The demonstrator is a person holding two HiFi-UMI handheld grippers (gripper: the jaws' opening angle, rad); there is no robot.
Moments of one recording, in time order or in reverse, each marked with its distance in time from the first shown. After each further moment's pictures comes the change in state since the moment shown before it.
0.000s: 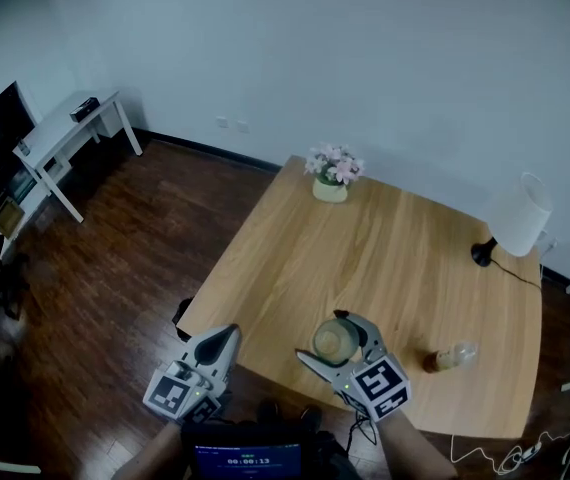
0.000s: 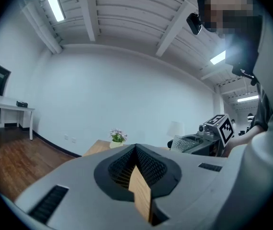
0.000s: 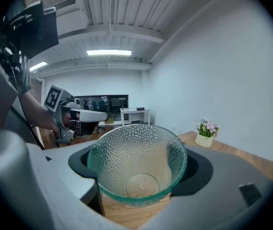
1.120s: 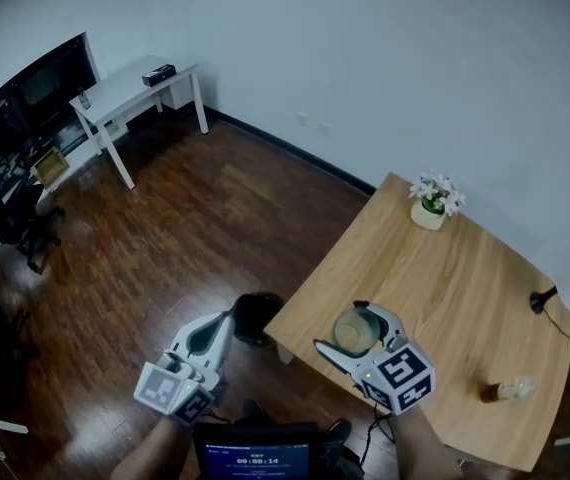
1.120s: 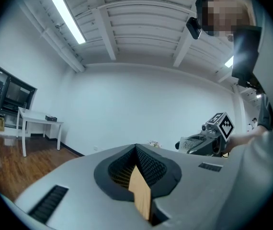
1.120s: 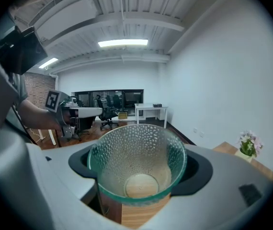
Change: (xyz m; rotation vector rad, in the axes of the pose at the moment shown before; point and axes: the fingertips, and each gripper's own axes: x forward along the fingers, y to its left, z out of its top) left arm -0.152 0.193 0.059 0.009 -0.100 0.223; right arm 0.165 0.121 0.072 -0.093 0.092 0.169
